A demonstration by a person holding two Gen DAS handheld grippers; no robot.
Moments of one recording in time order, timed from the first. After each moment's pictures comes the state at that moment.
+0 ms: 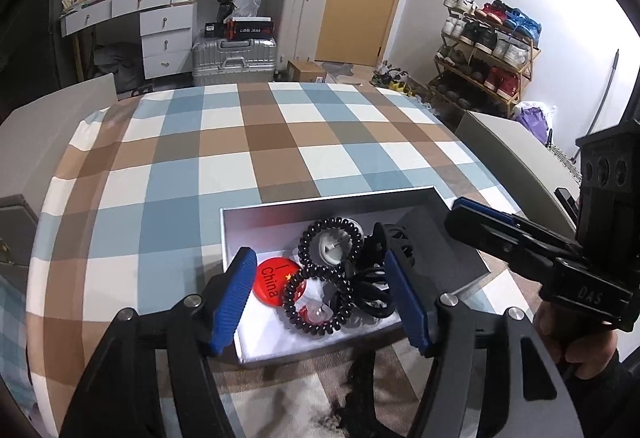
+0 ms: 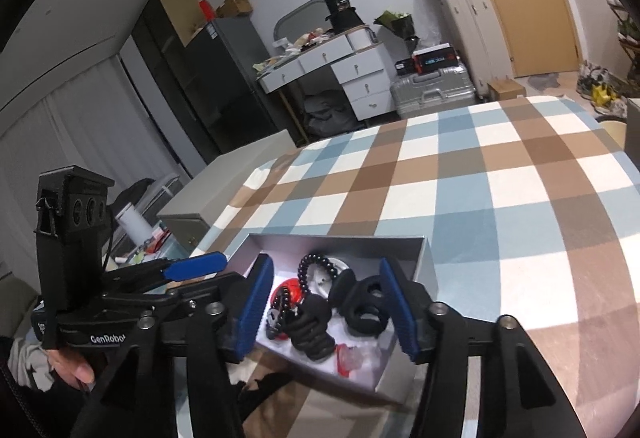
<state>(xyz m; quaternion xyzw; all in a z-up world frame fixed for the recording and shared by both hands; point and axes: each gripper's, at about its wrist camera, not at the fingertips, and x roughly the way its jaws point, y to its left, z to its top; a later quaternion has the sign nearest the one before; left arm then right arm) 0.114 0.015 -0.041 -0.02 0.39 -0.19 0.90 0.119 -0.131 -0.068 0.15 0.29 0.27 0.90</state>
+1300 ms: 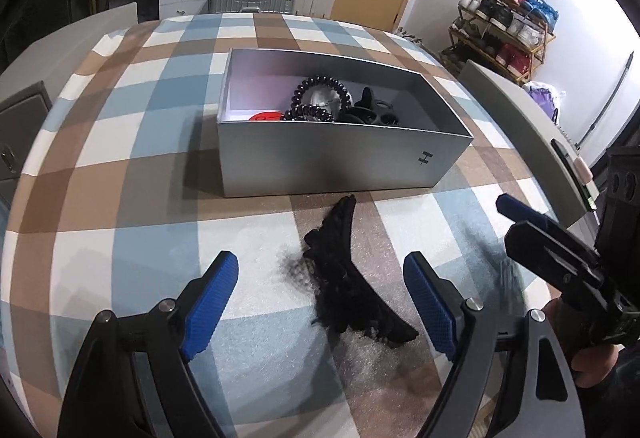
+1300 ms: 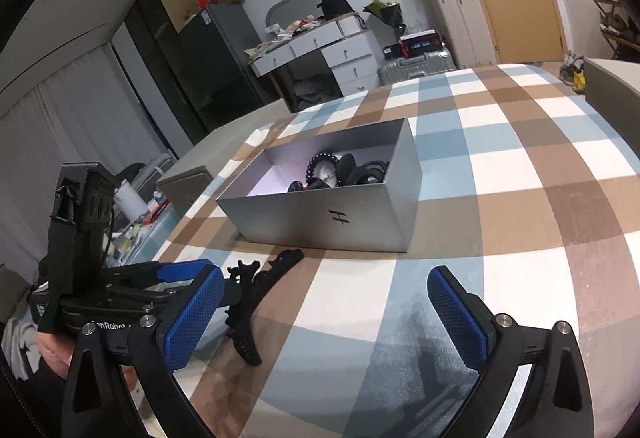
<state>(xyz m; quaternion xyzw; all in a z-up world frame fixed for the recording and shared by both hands) 0.051 0.016 -0.086 -0.05 0.46 -0.17 0.87 0.030 -0.139 -0.103 0.14 0.32 0.25 0.90</state>
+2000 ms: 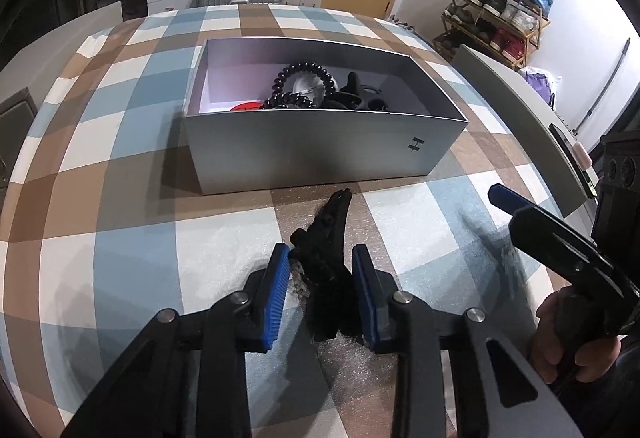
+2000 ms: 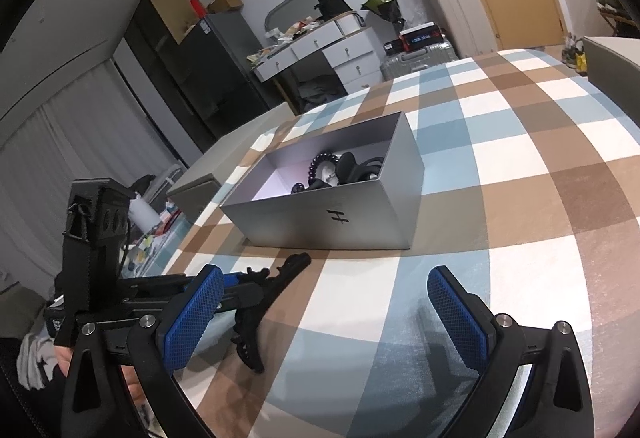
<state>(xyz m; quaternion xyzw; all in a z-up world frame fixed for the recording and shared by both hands) 0.052 0.004 -0.092 -0.03 0.48 -0.18 0.86 0.031 -0.145 -0.107 0.17 0.32 0.27 0.89</state>
